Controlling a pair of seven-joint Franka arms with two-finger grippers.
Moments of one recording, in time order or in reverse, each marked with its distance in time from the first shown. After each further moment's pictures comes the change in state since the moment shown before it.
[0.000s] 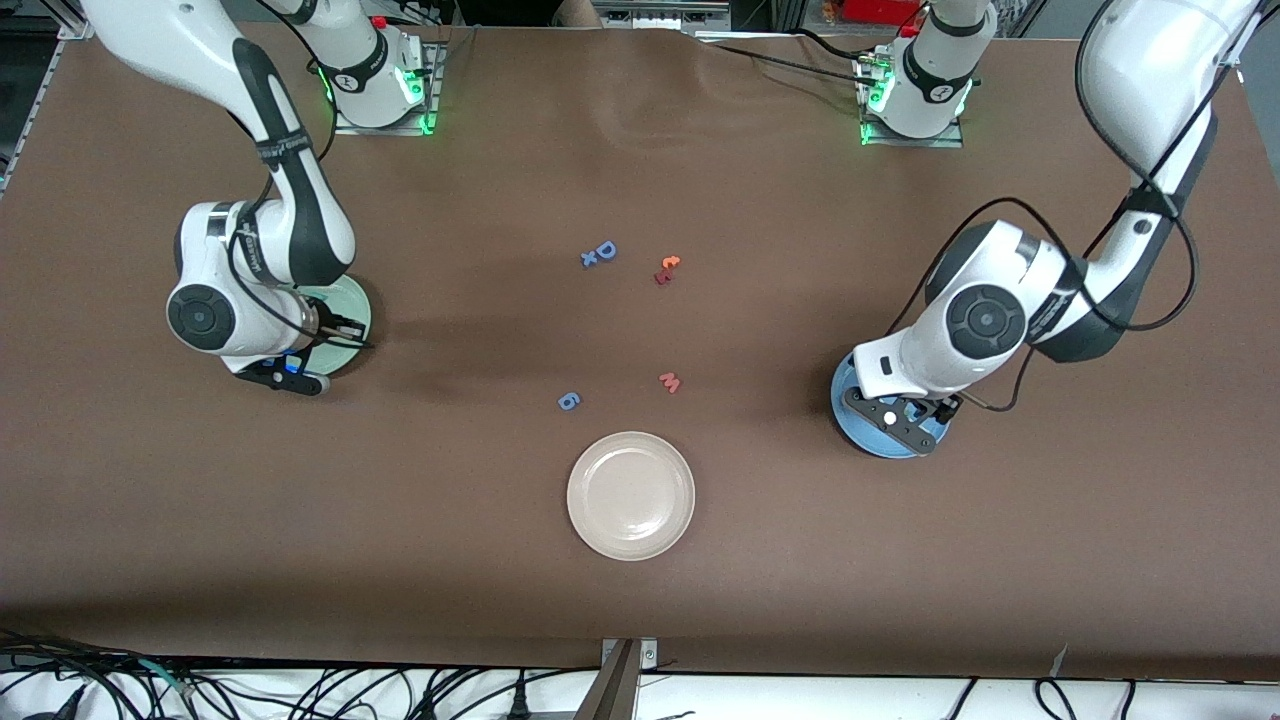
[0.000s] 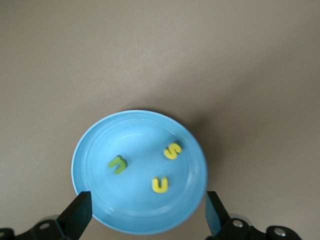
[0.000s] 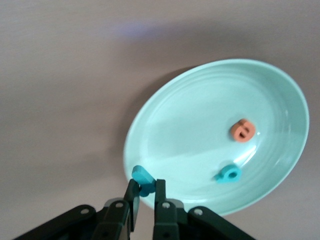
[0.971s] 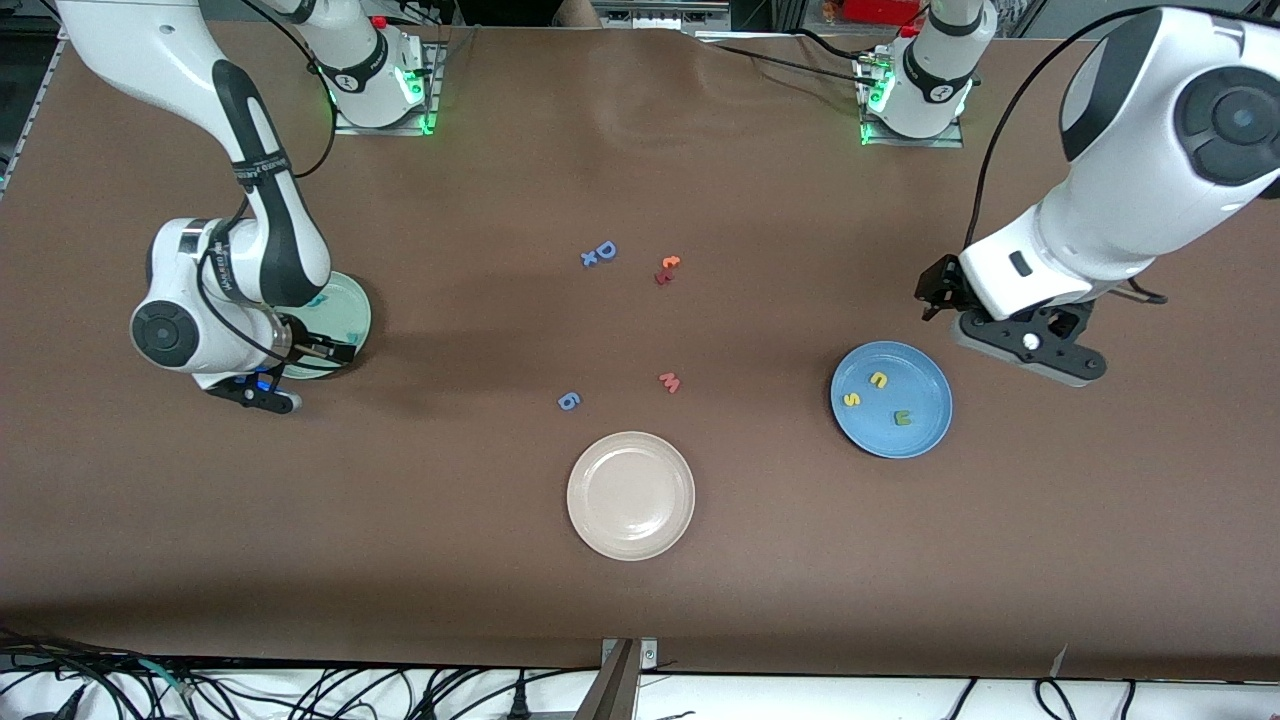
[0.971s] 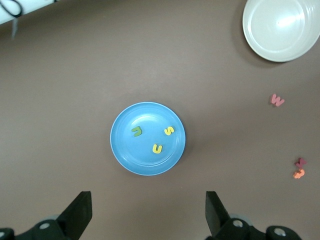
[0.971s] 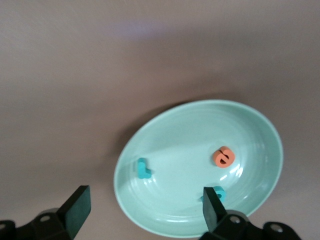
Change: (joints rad) left arm -0.272 -0.298 0.375 0.261 -0.350 -0.331 -0.004; right arm -0.033 0.023 0.000 0.128 0.000 -0.061 -0.018
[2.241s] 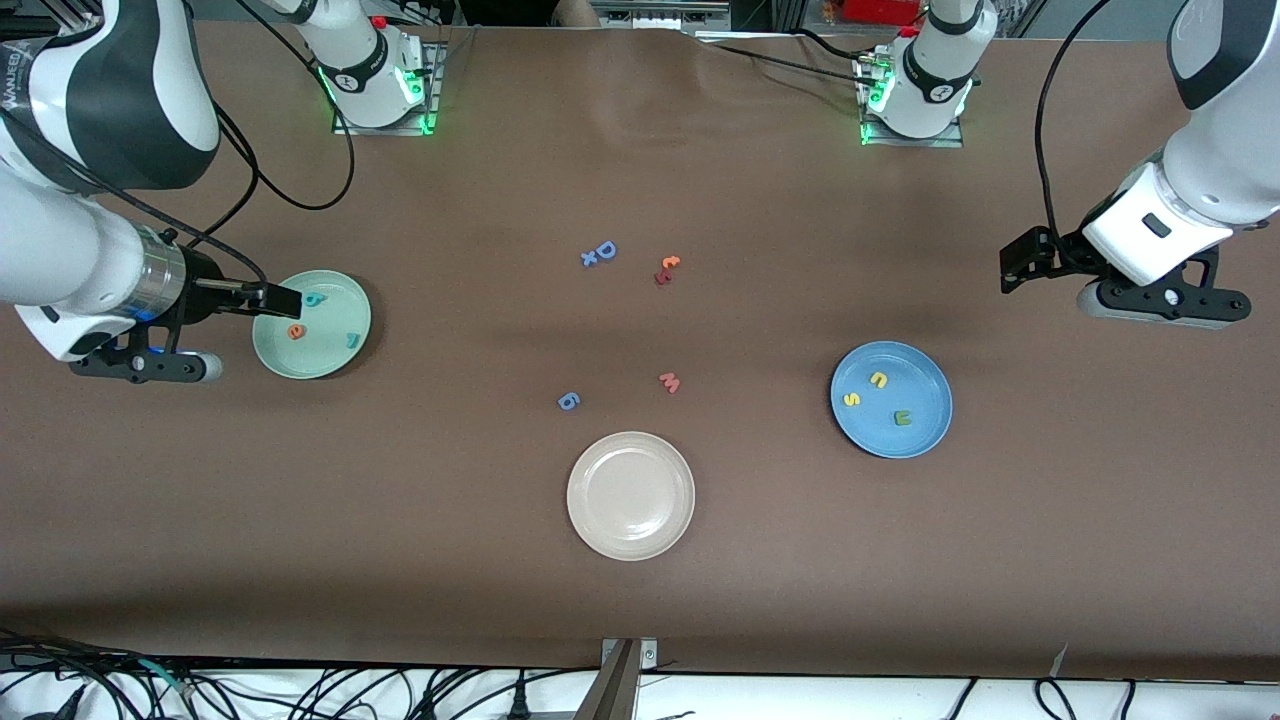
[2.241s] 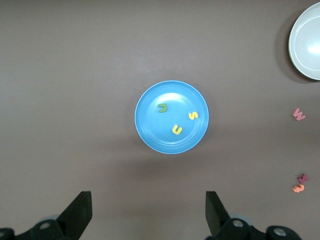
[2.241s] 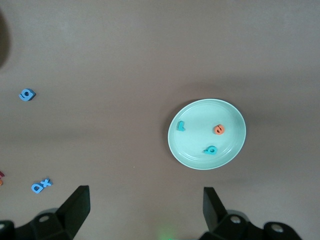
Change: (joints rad) left arm -0.089 -0.175 0.257 -0.192 -0.088 0.023 -0.082; right arm 0.010 -0.123 0.069 0.496 0.011 -0.523 -0.098
